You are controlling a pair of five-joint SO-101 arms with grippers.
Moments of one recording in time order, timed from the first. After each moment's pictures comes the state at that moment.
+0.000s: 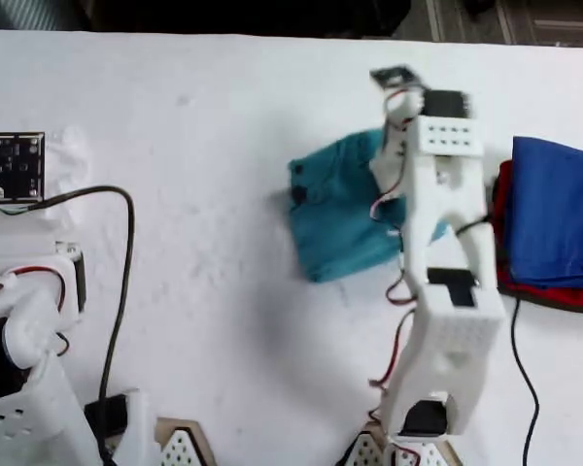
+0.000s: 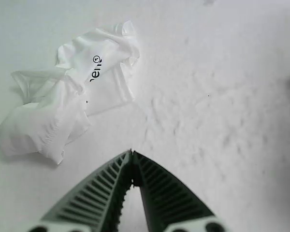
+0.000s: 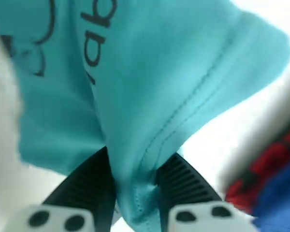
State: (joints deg) left arm -22.7 -53.0 13.8 98.9 -9.6; right arm 0.6 24.7 -31.9 98.4 22.0
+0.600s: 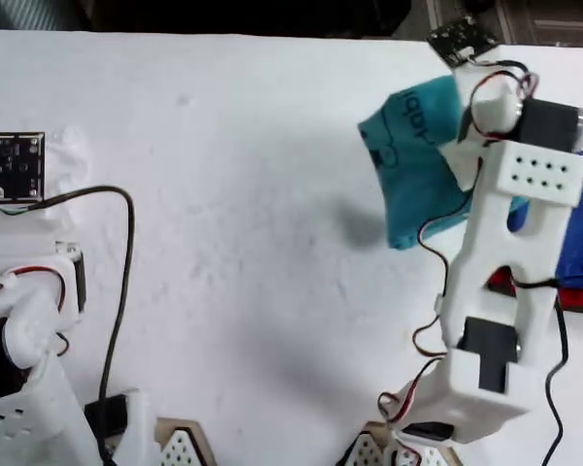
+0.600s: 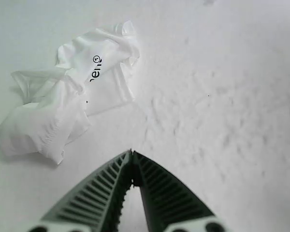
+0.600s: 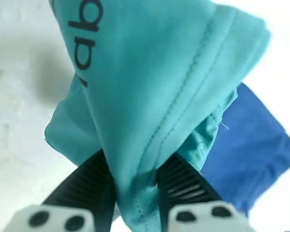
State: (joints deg) left arm -22.7 -53.0 13.8 98.9 -9.6; right arm 11.7 4.1 -31.9 98.5 43.8
